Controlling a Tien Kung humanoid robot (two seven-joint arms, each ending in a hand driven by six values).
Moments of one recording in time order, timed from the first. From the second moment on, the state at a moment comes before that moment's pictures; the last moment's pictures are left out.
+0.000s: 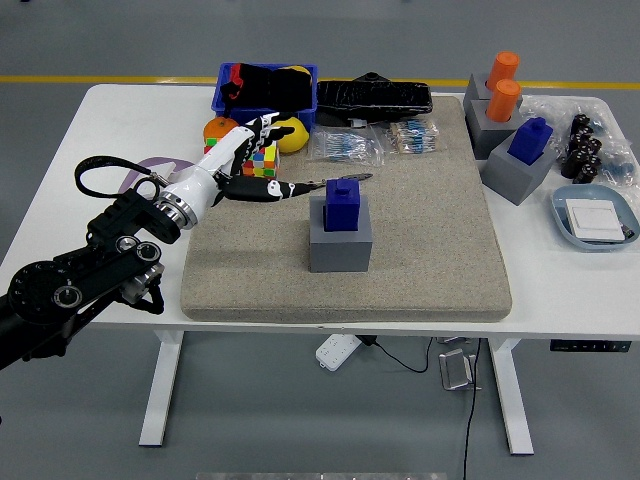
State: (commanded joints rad) left arm -0.77 0.30 -0.49 -1.07 0.87 0.21 -0.21; right arm 0.08 -0.35 1.95 0.18 -1.66 0.16 -0.22
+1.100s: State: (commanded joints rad) left arm -0.79 0.16 -0.41 -0.93 0.76 0.23 -0.24; right arm 0.08 -0.35 1.95 0.18 -1.66 0.16 -0.22
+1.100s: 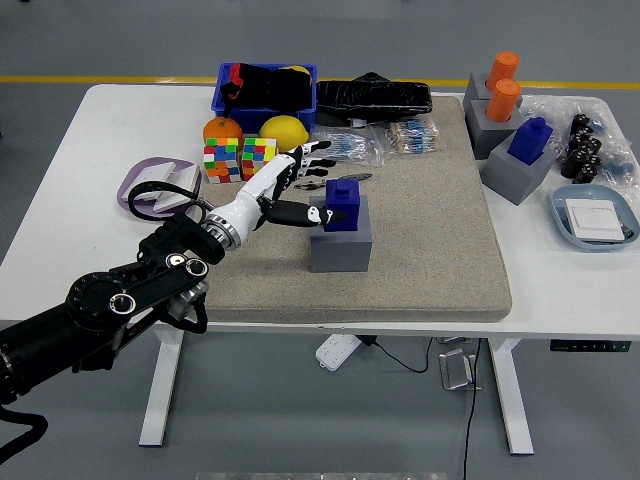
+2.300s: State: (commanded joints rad) left arm -0.76 0.11 -0.40 -0.87 0.72 0.24 -0.26; right arm 0.08 -0.35 1.96 0.18 -1.67 0.16 -0.22
